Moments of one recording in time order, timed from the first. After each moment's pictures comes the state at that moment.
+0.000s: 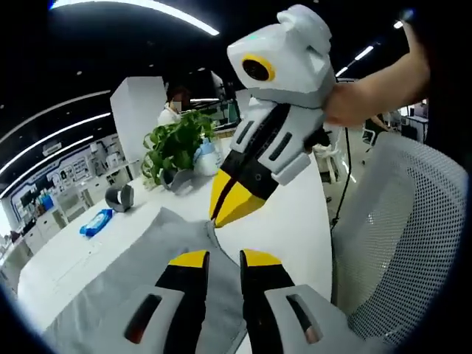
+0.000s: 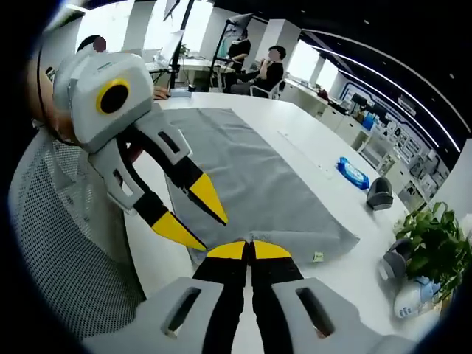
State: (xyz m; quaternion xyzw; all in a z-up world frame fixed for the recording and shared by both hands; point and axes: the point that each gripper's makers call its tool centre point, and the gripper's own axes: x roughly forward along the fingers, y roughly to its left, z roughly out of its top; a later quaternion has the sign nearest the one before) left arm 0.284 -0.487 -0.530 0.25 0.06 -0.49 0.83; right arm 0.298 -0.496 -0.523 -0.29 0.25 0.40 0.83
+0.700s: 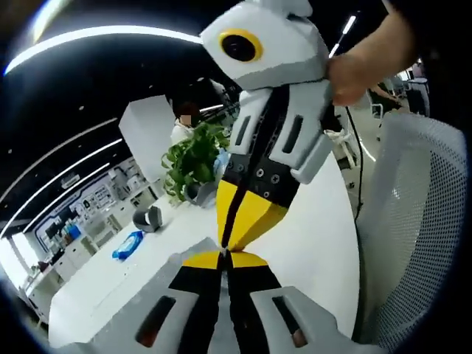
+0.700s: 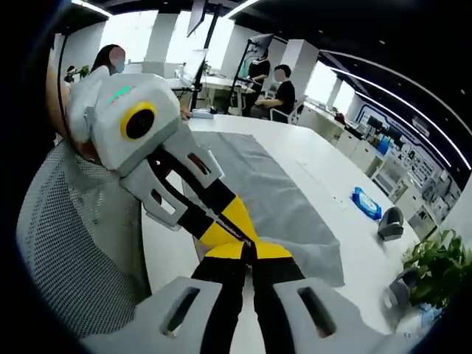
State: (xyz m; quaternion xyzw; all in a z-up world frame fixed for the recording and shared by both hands) left arm 0.296 -0.473 -0.503 0.25 0.02 -0.45 0.86; right arm 0.284 -0.464 -0.497 -0.27 0.18 0.46 0.83
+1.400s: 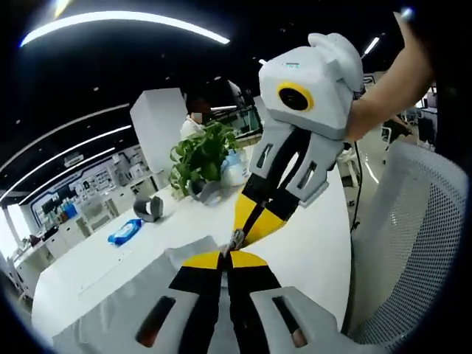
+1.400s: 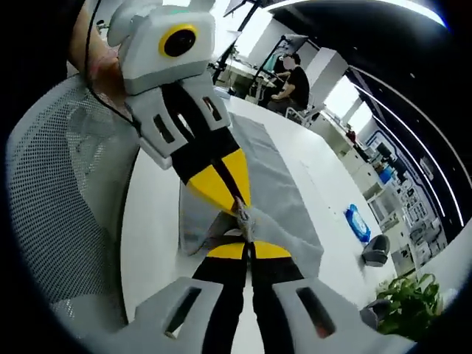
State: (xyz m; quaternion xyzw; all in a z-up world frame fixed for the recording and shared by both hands) left arm 0.299 -0.459 -0.501 0.21 0.05 -0.44 0.87; right arm 0.302 -0.471 -0.521 -0.40 0.15 0.47 0.77
